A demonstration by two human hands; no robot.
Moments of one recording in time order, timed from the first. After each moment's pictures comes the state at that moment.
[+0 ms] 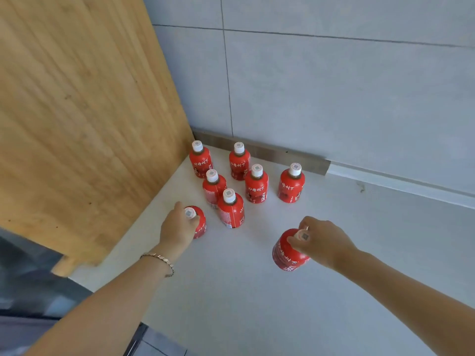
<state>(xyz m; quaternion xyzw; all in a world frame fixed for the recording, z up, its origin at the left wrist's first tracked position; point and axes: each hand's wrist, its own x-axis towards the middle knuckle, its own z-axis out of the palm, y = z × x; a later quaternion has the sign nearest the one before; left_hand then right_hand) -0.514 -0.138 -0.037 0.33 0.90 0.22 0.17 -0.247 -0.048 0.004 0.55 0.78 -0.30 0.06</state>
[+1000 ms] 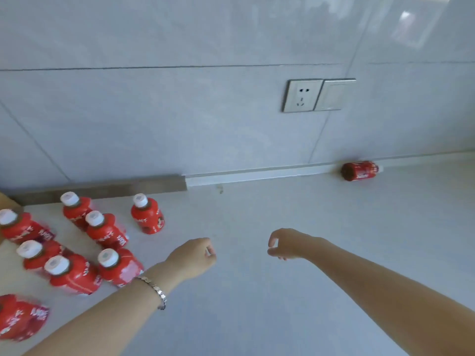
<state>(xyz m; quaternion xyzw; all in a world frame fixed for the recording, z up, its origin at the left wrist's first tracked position) -0.252 -0.022 -0.019 0.68 0.65 -0.03 0.34 -0.023 -0.005 -0.003 0.64 0.66 -0.36 0.14</state>
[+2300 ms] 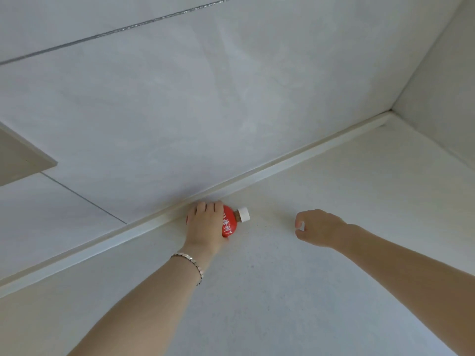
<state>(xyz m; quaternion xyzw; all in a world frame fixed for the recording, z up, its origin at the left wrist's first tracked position) 0.315 0.239 -0.101 0.83 0.55 -0.11 0.07 0.539 0.167 -0.086 0.74 0.58 -0.31 0.12</state>
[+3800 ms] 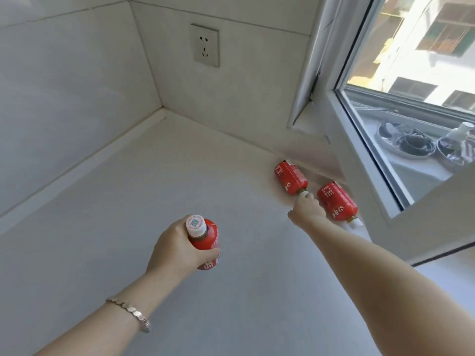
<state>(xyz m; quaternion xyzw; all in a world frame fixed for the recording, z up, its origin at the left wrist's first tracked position) 0.486 -0.138 0.004 0.82 0.39 0.07 0.42 0.726 -0.277 -0.064 0.97 0.13 -0.18 -0.05</state>
